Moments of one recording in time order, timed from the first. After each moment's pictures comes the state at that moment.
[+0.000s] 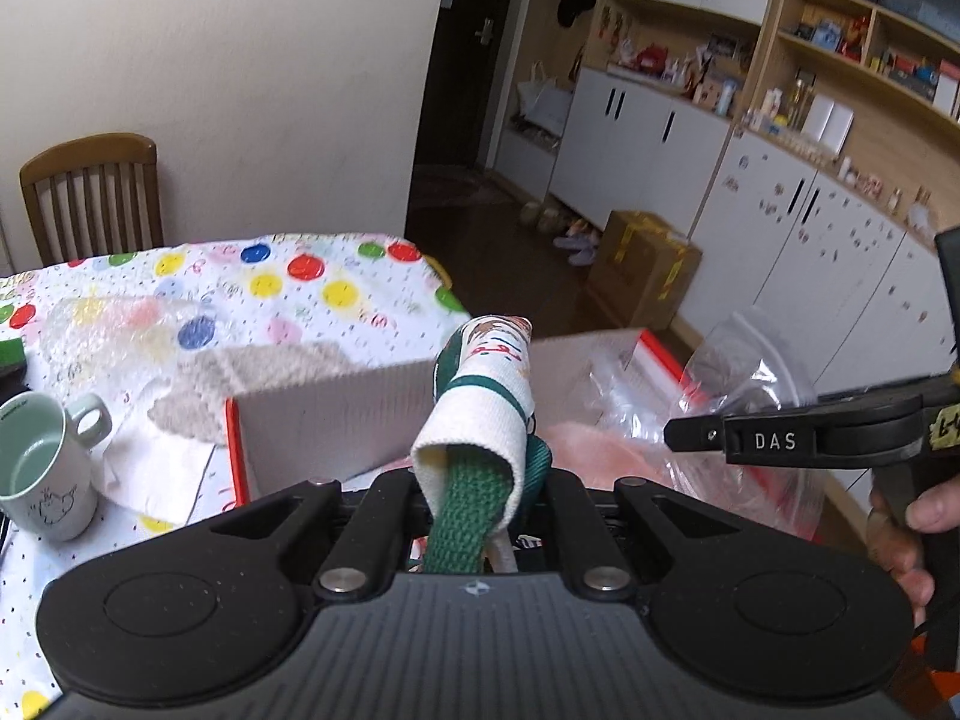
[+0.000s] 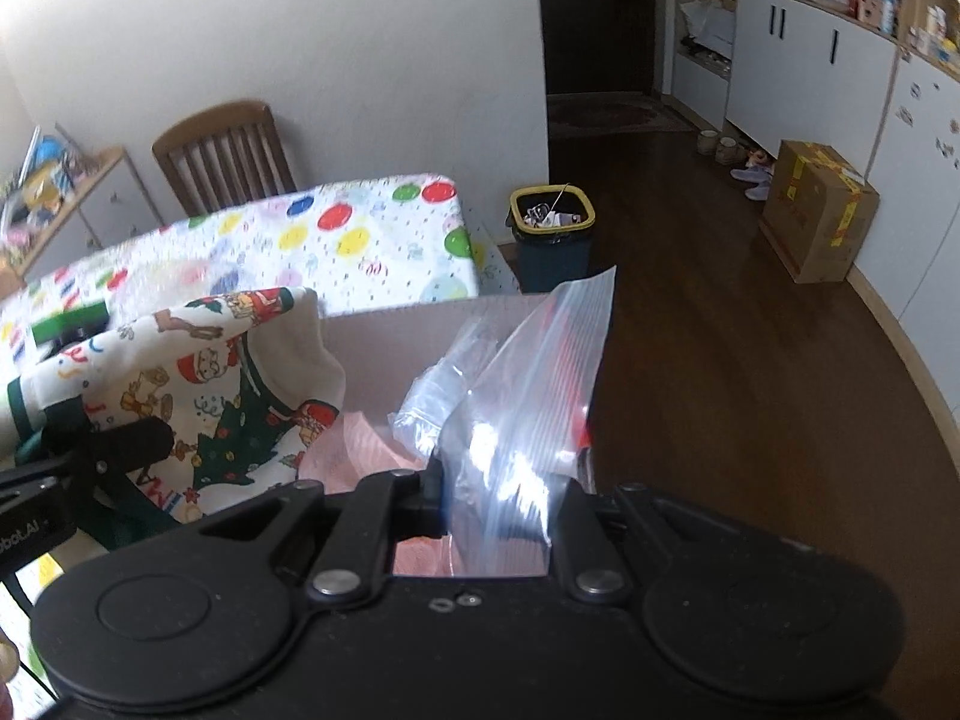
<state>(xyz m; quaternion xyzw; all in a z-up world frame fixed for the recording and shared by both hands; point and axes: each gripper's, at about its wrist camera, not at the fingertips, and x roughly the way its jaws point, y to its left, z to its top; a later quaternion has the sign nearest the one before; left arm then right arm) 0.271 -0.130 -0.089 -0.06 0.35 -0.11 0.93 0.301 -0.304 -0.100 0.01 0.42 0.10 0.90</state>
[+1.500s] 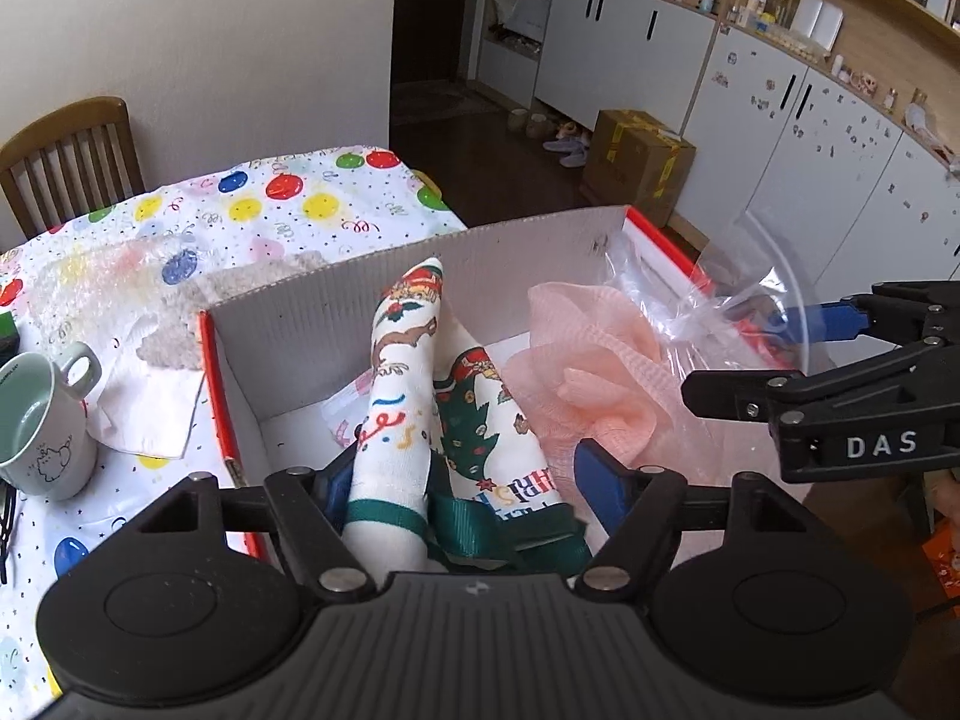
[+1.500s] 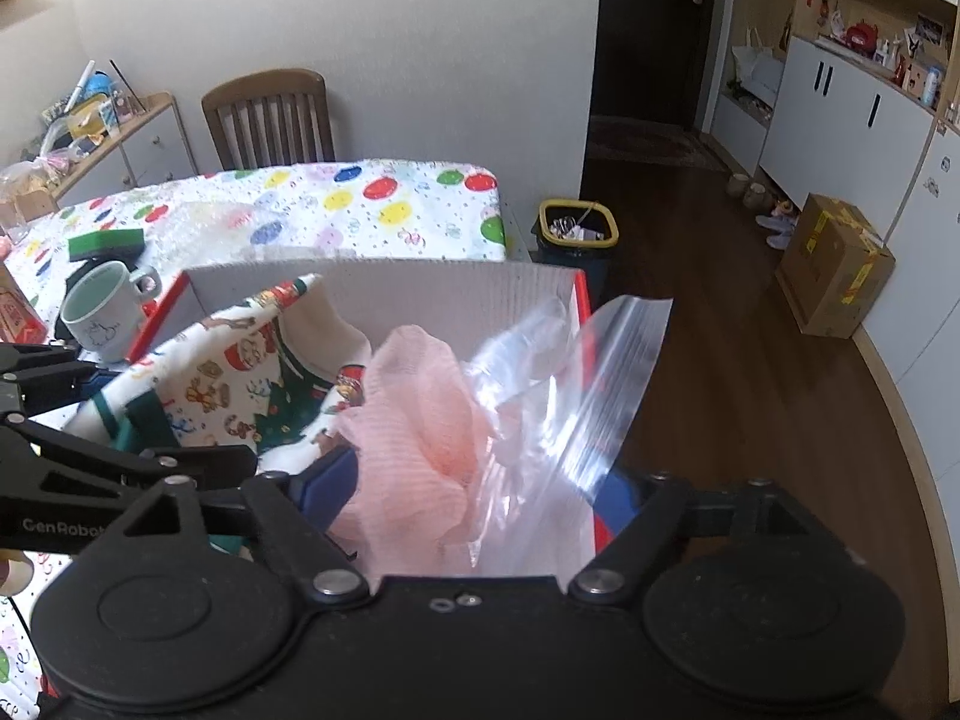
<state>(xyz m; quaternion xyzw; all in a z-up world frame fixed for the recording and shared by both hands) 0.267 -0.146 -0.113 0.00 0.43 -0.12 0.89 0.264 -0.304 -0.093 -0.05 0.40 0.13 0.90</state>
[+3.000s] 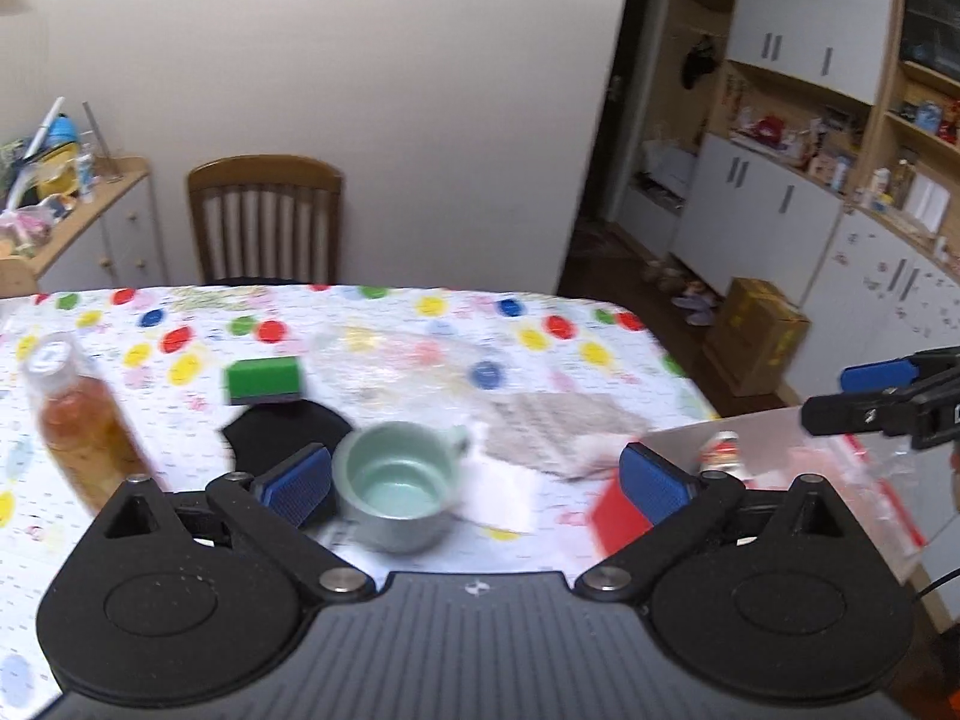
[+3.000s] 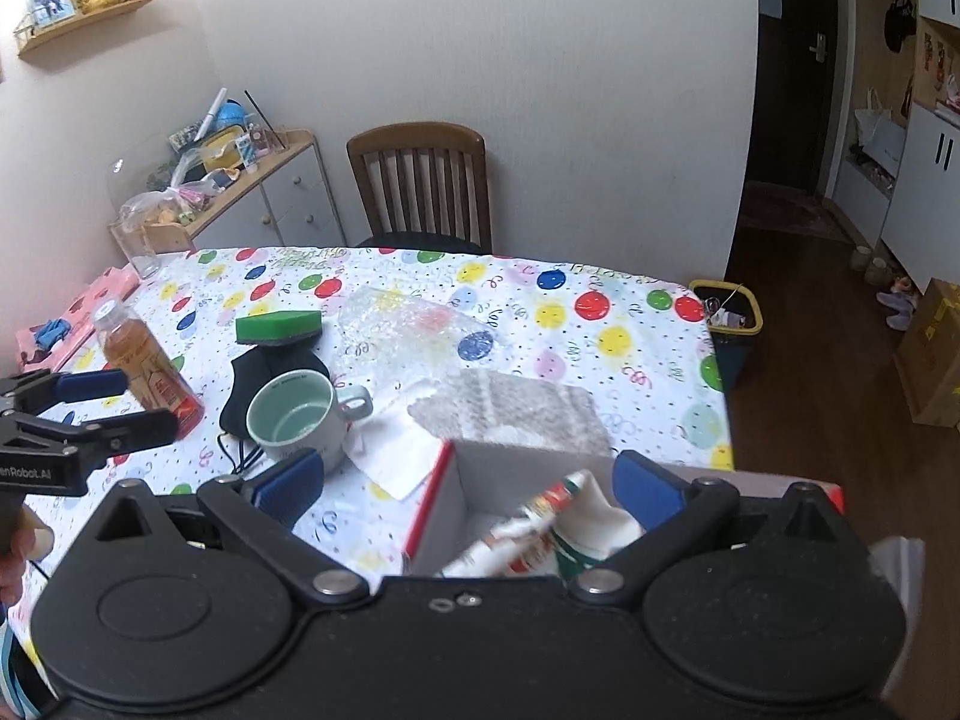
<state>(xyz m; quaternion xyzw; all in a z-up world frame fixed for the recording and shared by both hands) 0.209 0.067 -0.039 -0.08 0.31 0.00 0.95 0.301 -0.153 -0.026 -0.04 0.37 0.25 0.89</state>
